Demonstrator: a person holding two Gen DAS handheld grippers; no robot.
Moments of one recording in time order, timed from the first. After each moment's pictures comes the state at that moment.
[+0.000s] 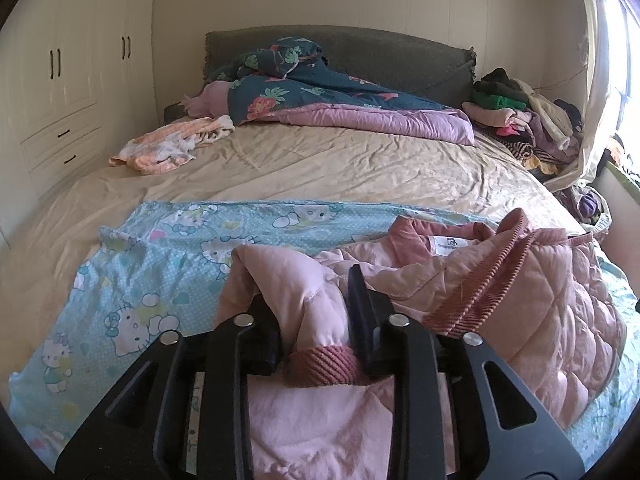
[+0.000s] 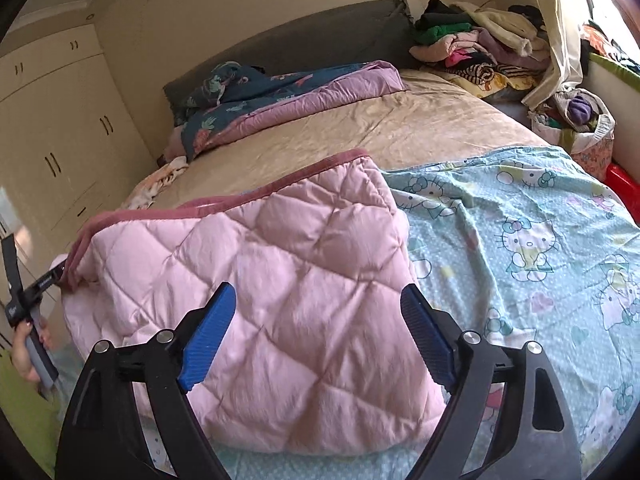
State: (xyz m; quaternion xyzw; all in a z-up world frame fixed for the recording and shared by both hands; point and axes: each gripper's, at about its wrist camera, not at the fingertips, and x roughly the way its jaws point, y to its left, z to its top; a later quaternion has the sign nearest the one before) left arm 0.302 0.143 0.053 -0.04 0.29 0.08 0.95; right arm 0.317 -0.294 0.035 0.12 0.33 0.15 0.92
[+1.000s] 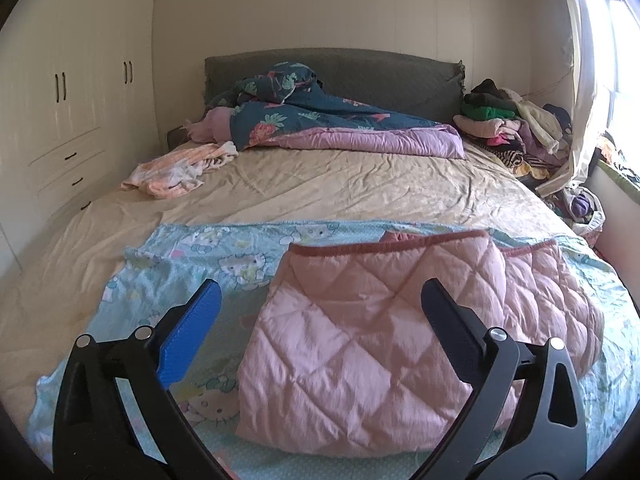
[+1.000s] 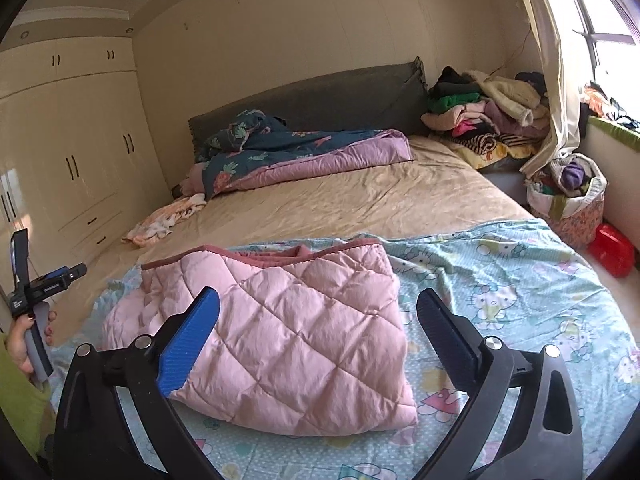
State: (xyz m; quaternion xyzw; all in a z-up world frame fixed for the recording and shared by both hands) left arm 0.240 0.126 0.093 -0.02 0.26 0.08 0.96; right arm 0.233 -0.303 0.114 0.07 0.23 0.15 0.96
